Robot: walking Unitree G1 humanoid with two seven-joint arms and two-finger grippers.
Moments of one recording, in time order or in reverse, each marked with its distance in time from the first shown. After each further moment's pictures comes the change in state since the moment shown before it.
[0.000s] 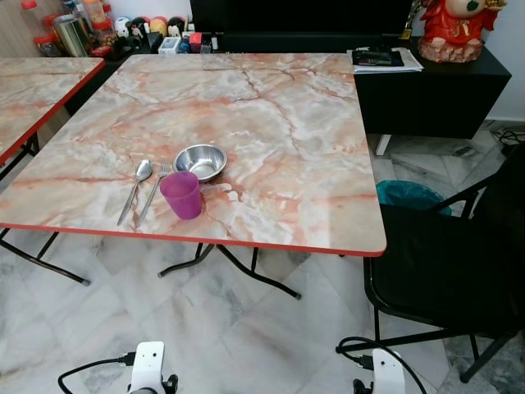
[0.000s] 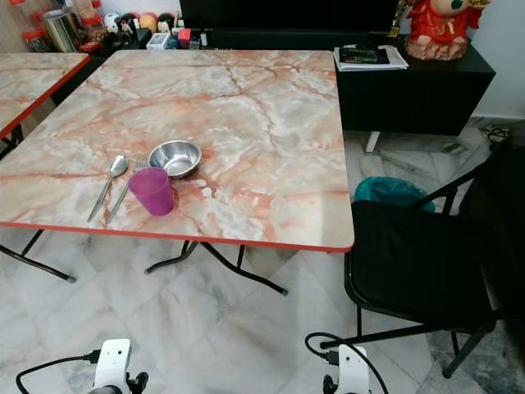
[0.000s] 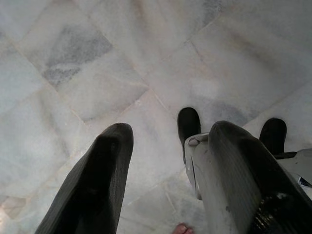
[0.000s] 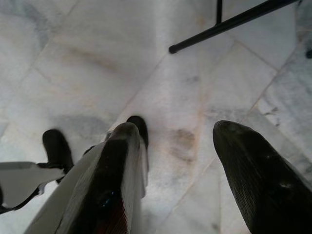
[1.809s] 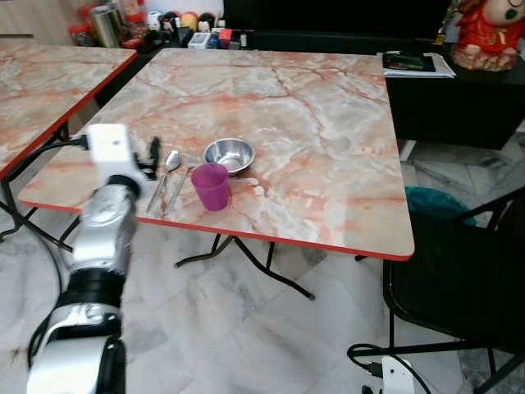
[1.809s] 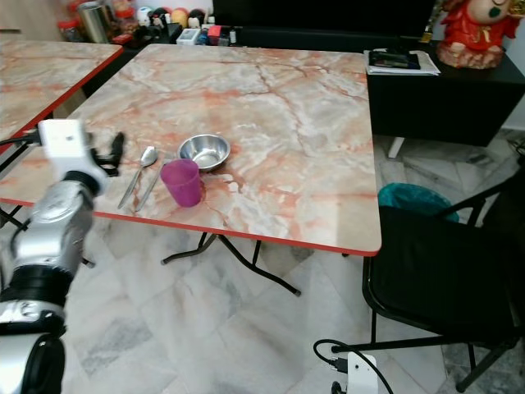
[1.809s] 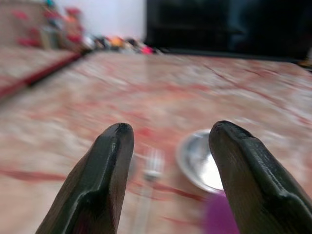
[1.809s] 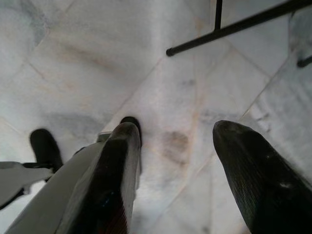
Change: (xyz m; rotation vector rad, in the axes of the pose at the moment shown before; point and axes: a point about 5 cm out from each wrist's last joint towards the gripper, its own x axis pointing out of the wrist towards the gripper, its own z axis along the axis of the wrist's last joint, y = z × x) left arm -0.115 -0.021 0.325 -0.037 -1.069 -0.201; right arm -0.002 -0.023 -0.004 -0.010 -0.017 -0.066
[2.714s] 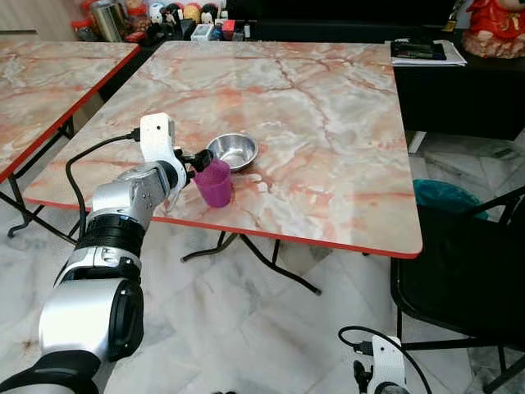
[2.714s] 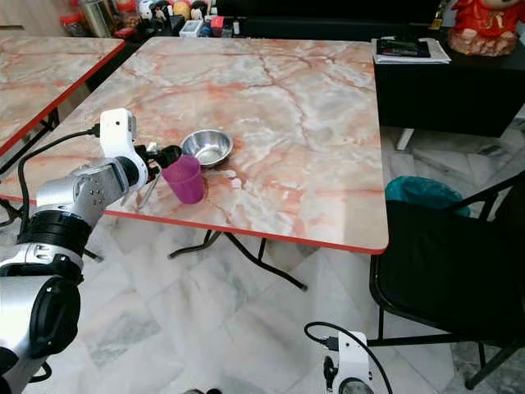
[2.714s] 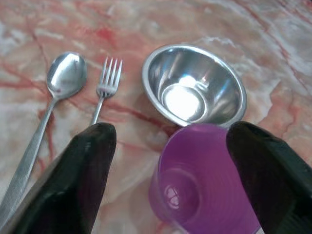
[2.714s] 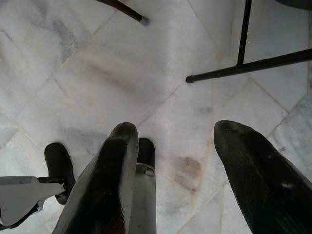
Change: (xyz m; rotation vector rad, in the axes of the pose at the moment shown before) left arm 0.026 -0.014 -0.001 -0.215 0.420 -0.103; right arm 0.003 0.015 0.028 -0.031 -0.102 0.036
